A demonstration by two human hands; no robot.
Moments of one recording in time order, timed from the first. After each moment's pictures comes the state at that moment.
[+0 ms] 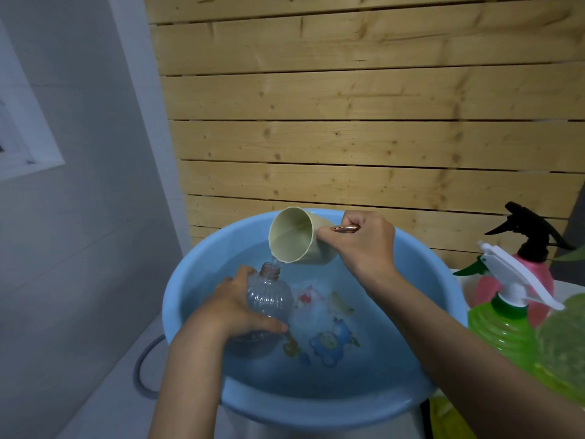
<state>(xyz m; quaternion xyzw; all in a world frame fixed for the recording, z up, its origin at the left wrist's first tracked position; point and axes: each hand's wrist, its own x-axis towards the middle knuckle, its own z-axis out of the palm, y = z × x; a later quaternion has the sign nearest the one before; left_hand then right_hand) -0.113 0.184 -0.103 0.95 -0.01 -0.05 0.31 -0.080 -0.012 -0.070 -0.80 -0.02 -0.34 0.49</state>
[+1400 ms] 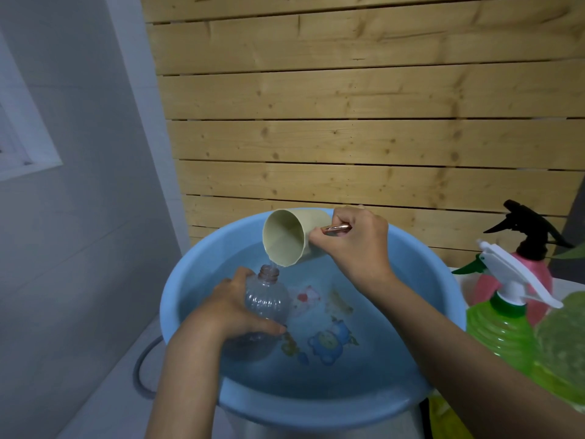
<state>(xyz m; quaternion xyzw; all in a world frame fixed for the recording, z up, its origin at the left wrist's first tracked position) -0.117 0.182 -0.099 0.95 0.00 -0.07 0.31 -0.078 -0.011 -0.072 -0.80 -0.11 -0.40 0.43</state>
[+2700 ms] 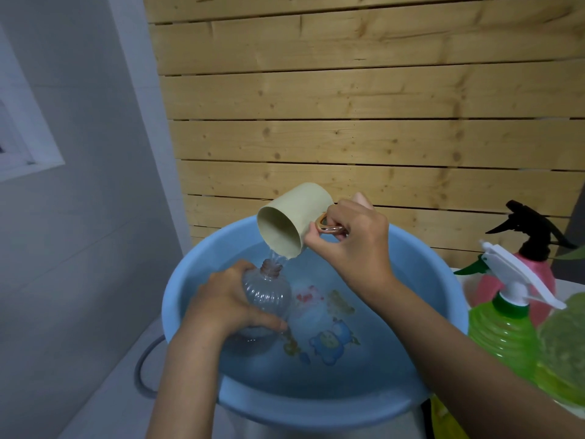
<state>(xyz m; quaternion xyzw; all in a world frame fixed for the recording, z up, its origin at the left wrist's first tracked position) -0.124 0.181 -0.087 0.96 0.02 0.01 0.28 -0.086 -0.007 -0.067 -0.77 -0.23 -0.51 0.33</state>
